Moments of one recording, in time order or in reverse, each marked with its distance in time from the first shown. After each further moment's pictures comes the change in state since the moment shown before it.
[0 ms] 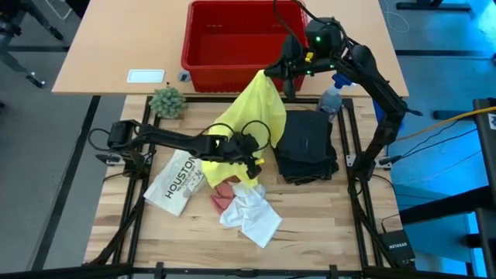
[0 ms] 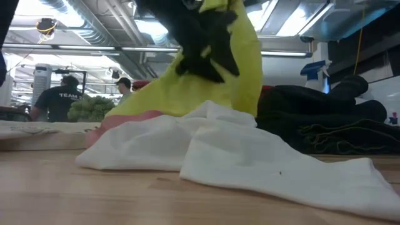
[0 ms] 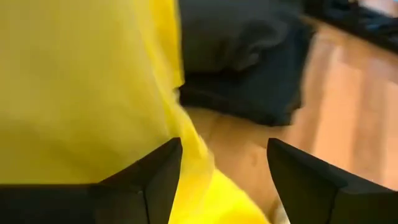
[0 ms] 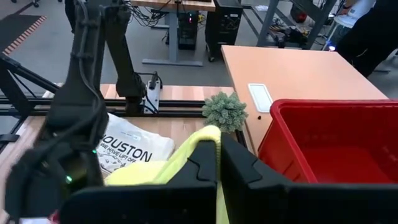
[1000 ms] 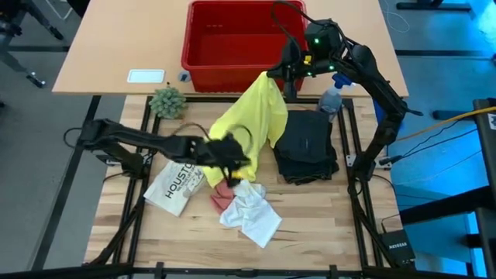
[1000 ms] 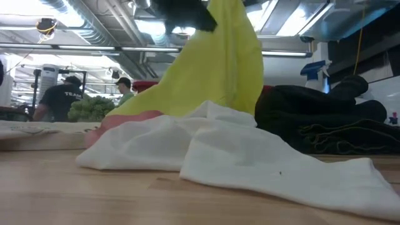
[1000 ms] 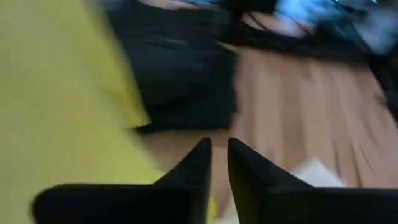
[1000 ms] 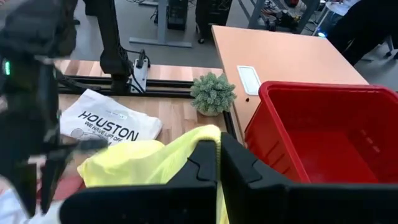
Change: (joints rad) left arm -0.091 -0.260 -0.110 0.007 0.055 0.272; right arm 0.000 -0.002 0.000 -0.072 0.069 -0.067
